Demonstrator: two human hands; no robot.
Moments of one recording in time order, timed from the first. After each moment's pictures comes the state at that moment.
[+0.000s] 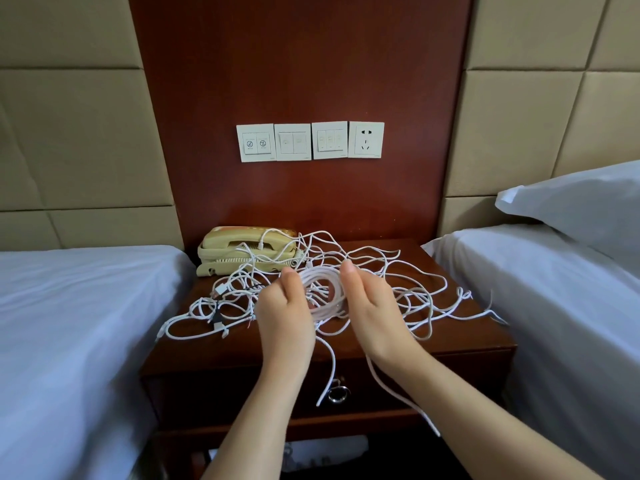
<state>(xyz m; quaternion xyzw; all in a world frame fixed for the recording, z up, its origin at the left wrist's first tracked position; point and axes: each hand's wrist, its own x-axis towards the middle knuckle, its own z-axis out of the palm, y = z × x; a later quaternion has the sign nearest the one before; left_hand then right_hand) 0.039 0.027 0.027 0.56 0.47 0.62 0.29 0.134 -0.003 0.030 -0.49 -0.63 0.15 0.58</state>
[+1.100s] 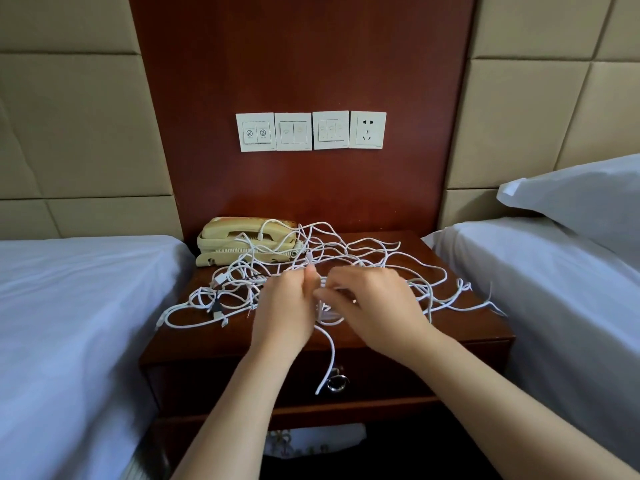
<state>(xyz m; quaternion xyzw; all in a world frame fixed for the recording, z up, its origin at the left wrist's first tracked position) 0.024 0.039 0.023 0.76 0.46 0.45 0.13 0.149 -0.009 0.037 -0.51 -0.77 -0.12 0.38</state>
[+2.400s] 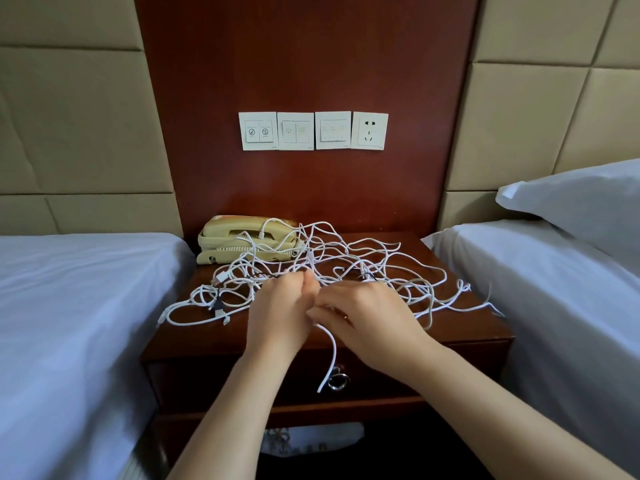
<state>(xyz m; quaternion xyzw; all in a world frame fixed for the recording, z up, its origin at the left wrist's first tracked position) 0.015 0.041 0.021 0.77 0.47 0.42 0.10 0.138 -0.018 0.031 -0.47 -0.81 -0.11 0.33</state>
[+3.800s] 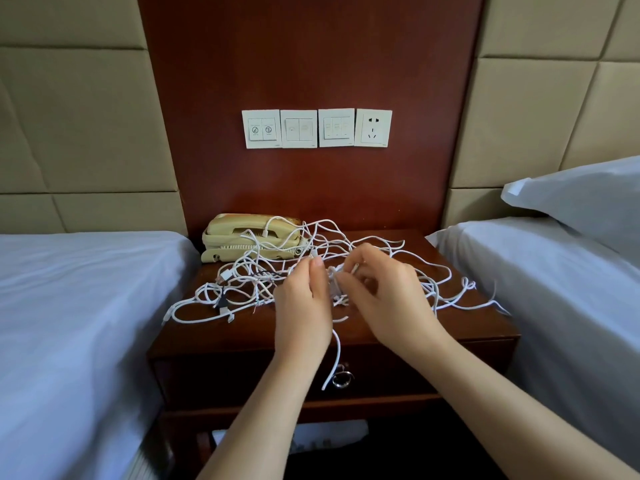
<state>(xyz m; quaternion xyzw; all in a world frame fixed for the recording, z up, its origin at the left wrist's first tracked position) 0.038 0.028 0.012 0.68 0.40 0.59 0.16 0.141 -0.019 0.040 -0.54 -0.68 0.01 0.49</state>
